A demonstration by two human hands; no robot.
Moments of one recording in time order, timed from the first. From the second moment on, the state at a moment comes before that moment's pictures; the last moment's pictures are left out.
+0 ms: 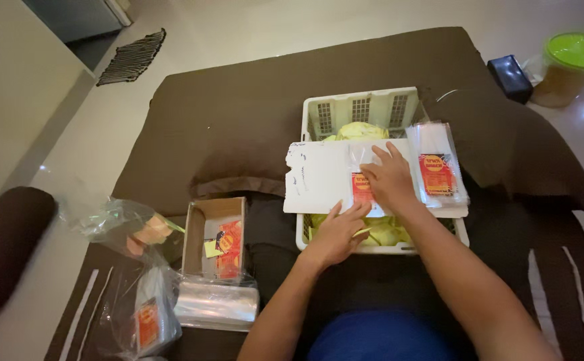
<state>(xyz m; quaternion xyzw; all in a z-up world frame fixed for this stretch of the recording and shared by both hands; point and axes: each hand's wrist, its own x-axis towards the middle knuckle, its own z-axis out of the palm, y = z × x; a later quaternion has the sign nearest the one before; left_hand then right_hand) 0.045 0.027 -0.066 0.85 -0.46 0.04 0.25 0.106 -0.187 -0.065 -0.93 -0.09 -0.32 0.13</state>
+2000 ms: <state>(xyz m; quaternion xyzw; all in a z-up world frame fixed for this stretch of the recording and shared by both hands) 0.011 0.011 -0.030 0.70 -0.25 0.09 0.67 -0.005 -0.161 -0.027 -0.65 -0.04 -0.13 0.75</state>
